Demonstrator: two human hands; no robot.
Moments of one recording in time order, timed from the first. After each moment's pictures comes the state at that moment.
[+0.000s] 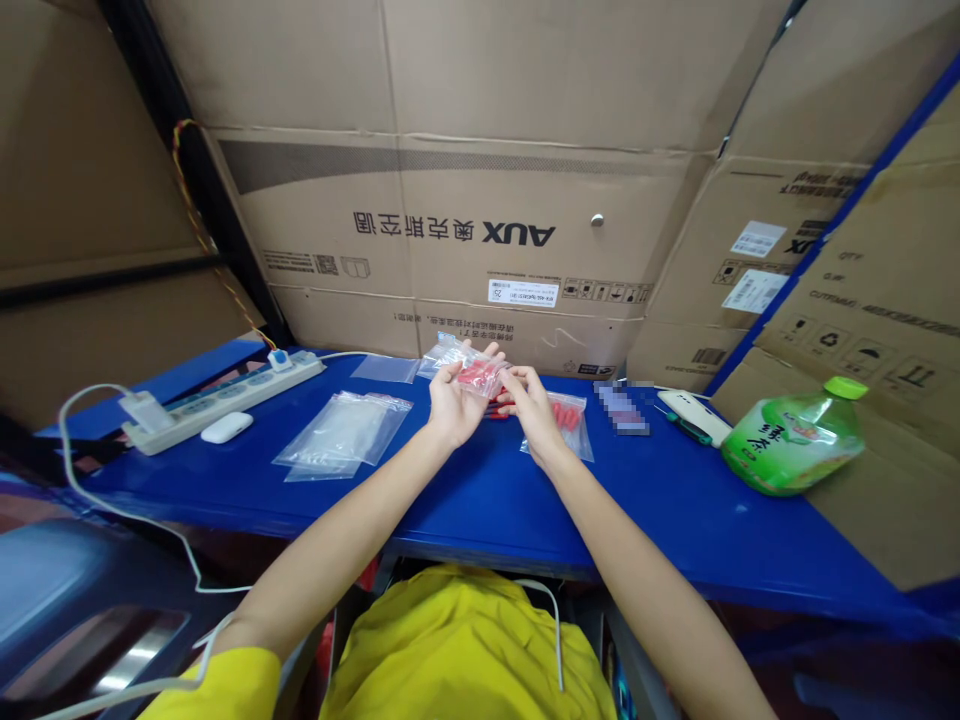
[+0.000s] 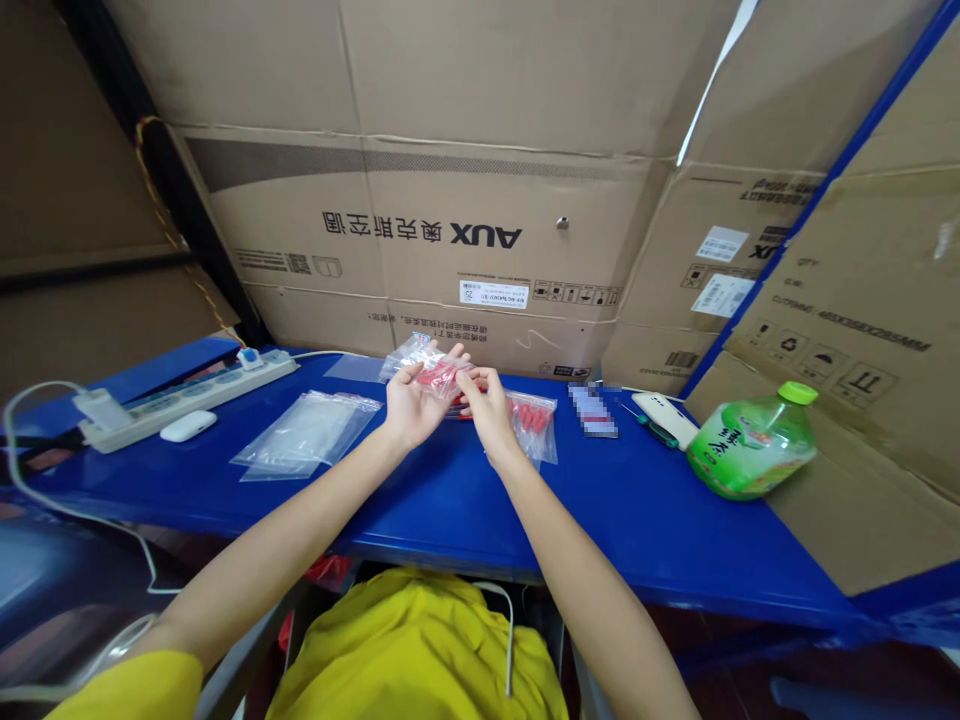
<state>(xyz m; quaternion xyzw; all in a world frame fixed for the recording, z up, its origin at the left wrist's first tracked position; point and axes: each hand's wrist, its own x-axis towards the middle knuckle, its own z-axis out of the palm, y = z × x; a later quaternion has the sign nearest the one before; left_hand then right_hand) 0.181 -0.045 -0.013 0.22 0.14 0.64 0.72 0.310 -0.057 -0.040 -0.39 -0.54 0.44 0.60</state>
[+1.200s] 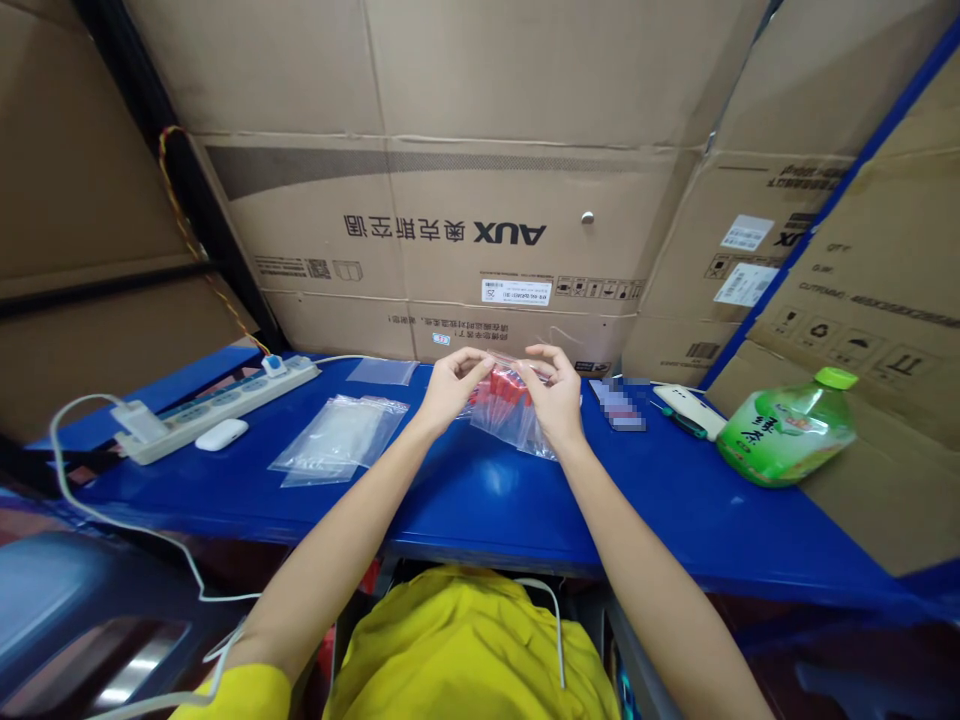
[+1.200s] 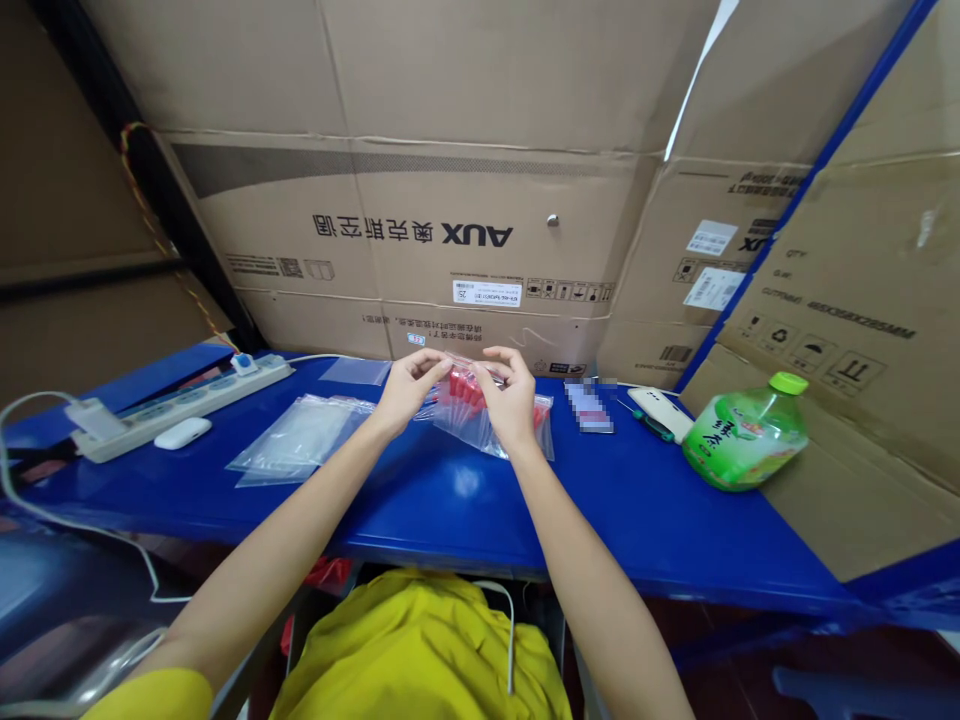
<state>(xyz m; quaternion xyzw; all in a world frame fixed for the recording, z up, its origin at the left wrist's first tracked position) 0.163 -0.025 -0.017 0.62 0.30 0.59 0.42 0.334 -0.058 -0.018 -0.35 -0.55 0.29 0.70</state>
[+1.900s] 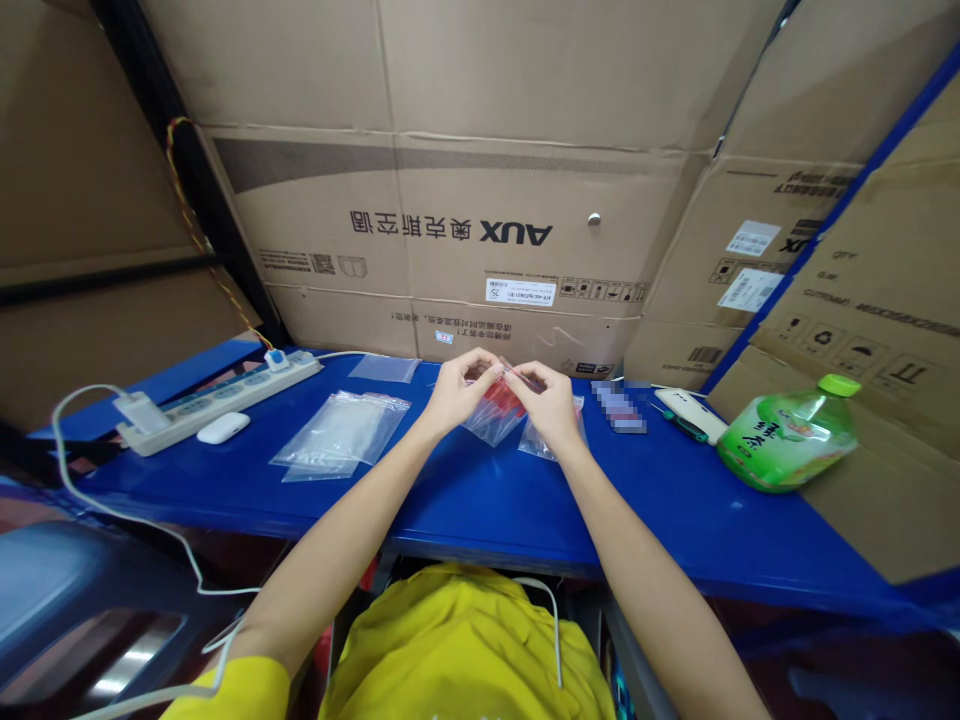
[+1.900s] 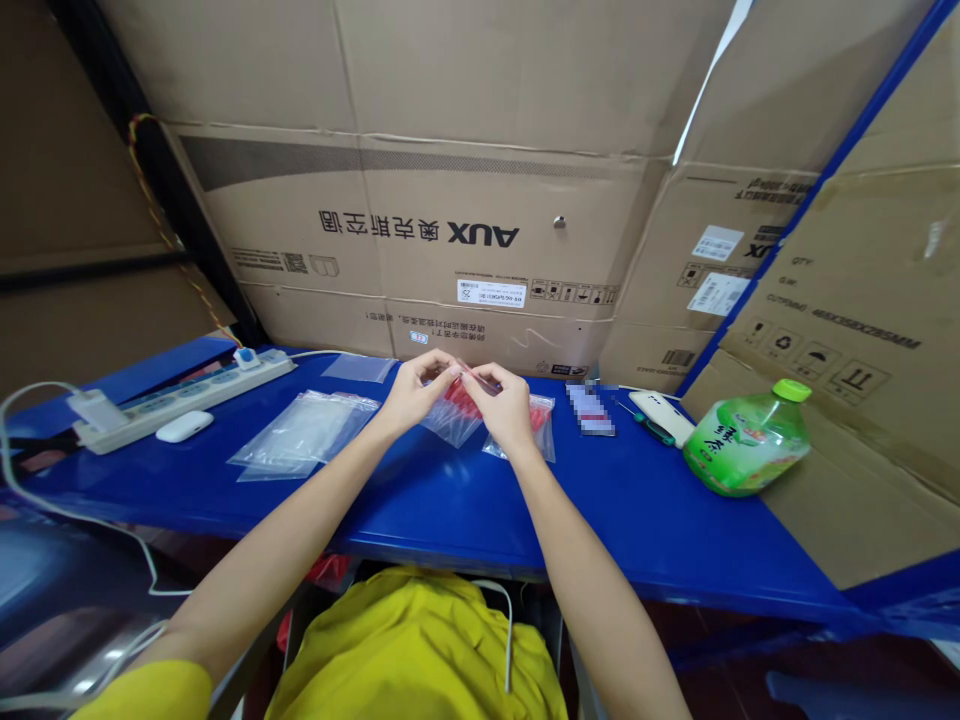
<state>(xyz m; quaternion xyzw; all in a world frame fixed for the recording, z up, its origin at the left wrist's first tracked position) 0.164 -0.036 -0.012 0.70 0.30 0.56 0.33 0.334 -0.058 -0.023 -0.39 -0.63 0.27 0.61</state>
